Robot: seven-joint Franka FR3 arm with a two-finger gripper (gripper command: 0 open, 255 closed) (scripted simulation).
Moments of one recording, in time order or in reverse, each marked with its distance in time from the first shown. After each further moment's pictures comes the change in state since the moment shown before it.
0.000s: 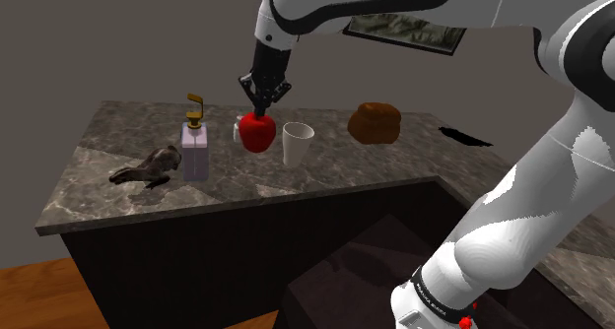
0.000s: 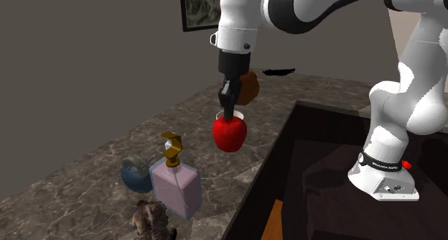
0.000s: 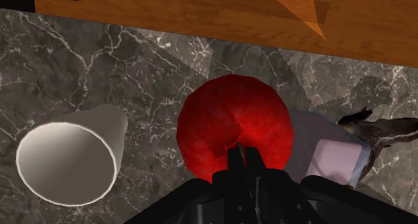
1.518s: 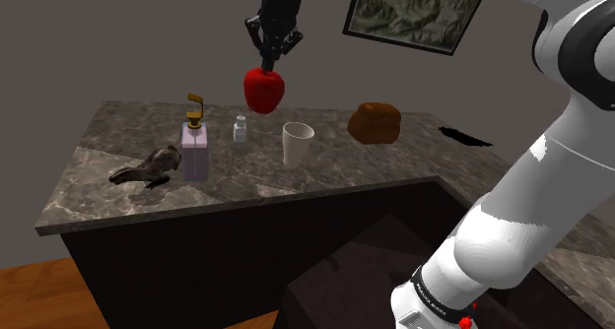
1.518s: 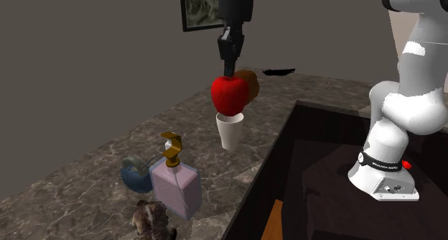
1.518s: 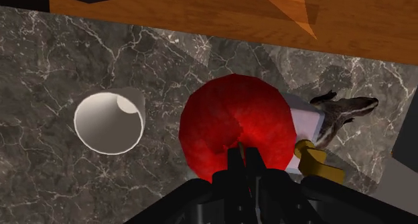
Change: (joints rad) arm -0.007 0.013 -0.007 0.312 -0.005 -0.299 -0.003
